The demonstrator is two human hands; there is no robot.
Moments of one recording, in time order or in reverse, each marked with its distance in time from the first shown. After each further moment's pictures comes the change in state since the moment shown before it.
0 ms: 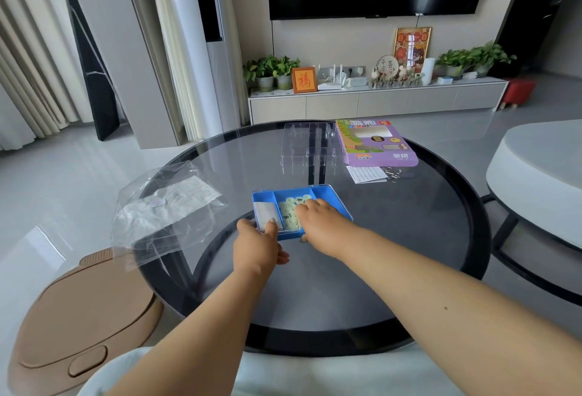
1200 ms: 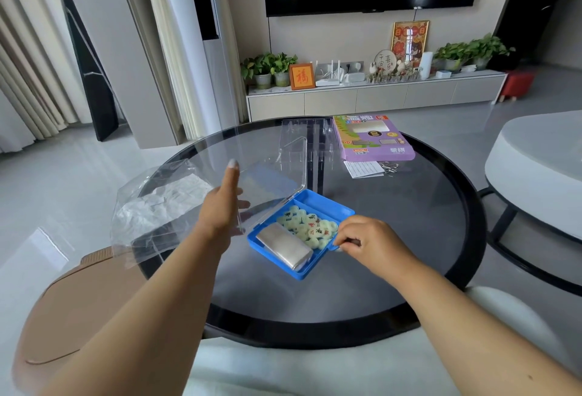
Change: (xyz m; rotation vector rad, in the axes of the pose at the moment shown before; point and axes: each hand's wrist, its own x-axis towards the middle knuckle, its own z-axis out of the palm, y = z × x) left_hand 0.016 0.052 -0.050 -0.131 -0.134 -0.014; right_hand -0.075 0.055 0.033 0.521 0.361 -0.021
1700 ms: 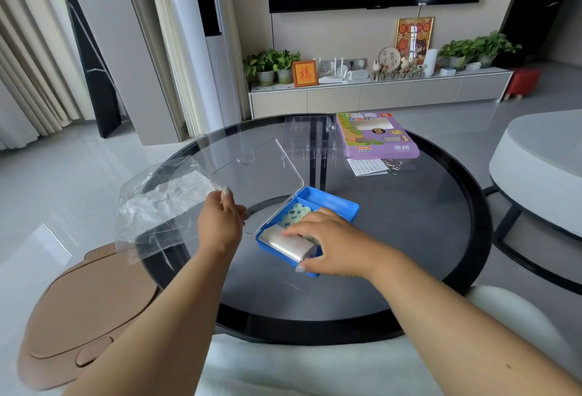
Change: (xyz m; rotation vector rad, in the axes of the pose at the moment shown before) left_hand 0.009 -0.039 0.000 0.150 0.267 0.262; right_hand 0.029 -0.062 0.009 -0.126 -0.388 -0.020
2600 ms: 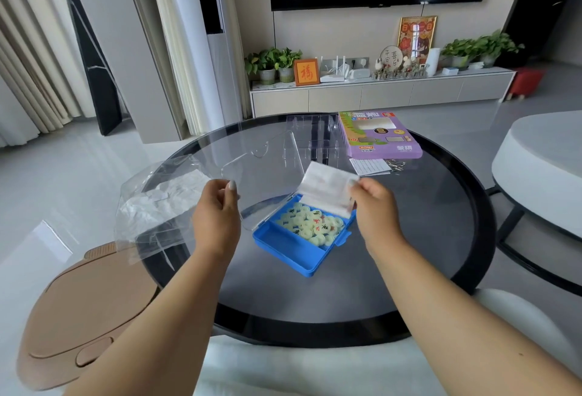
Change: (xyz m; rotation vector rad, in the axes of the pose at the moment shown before) left_hand -0.002 0.006 -0.007 0.085 0.071 0.138; right_hand 0.014 0.023 -0.013 0.834 0.859 0.487
